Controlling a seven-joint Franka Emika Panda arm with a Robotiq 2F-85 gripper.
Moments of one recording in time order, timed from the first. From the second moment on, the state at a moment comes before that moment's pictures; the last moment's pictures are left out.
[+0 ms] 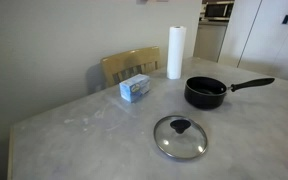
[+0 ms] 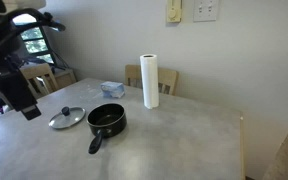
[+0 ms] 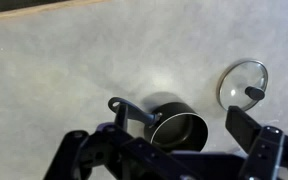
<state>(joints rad) -0.10 -0.57 -0.40 -2.60 0.05 2.06 -0.29</state>
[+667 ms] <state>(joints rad) -0.04 -0.56 -0.29 -2.69 0.07 2.06 -0.32</state>
